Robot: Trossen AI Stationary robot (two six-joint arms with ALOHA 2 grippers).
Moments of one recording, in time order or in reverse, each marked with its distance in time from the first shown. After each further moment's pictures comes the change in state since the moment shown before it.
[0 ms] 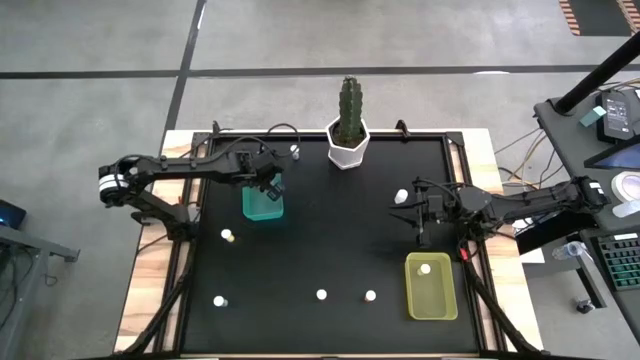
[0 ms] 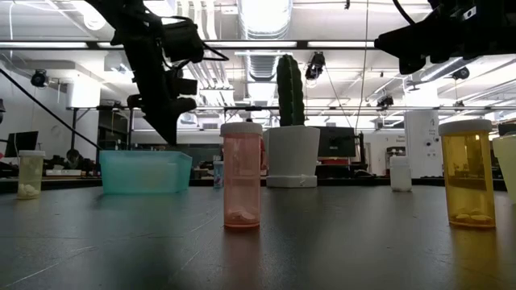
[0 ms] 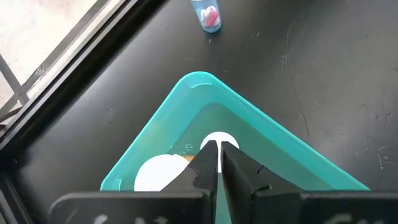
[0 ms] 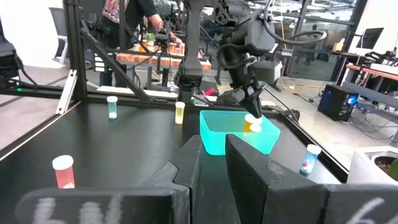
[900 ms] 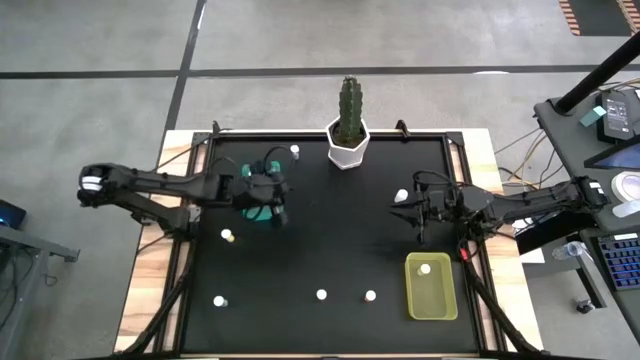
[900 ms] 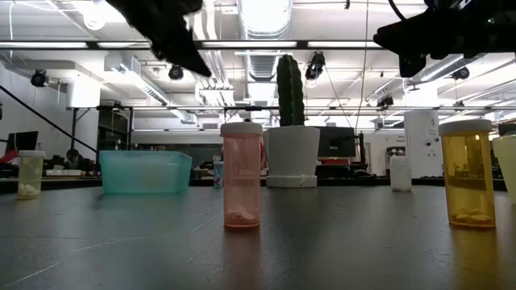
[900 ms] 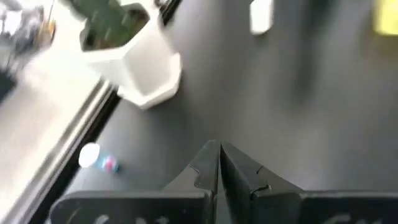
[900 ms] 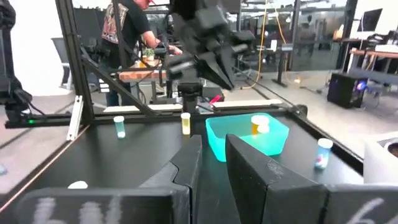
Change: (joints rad) left arm -0.367 -0.196 0.015 0.266 -0.003 0.278; right arm 0.000 0.004 0.000 0.044 0.009 0.144
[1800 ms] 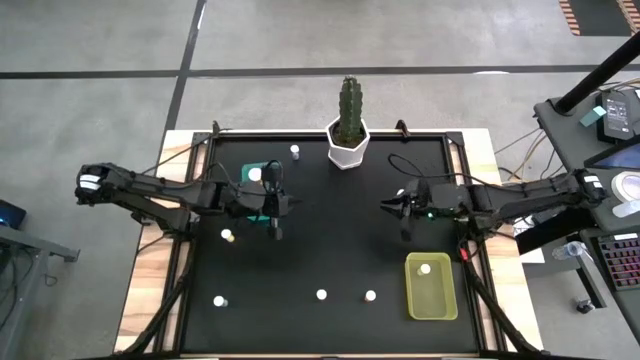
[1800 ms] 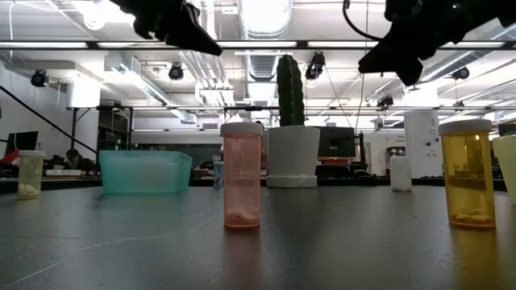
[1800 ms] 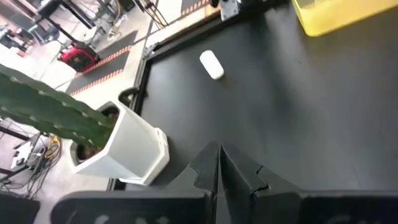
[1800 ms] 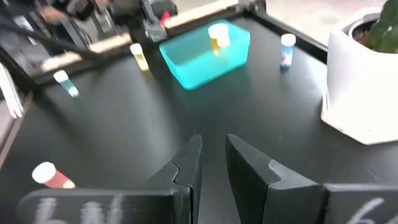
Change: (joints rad) left arm -0.072 -0.029 -0.057 0.206 0.064 0.429; right arm 0.000 0.227 0.340 -0.576 0.156 0.324
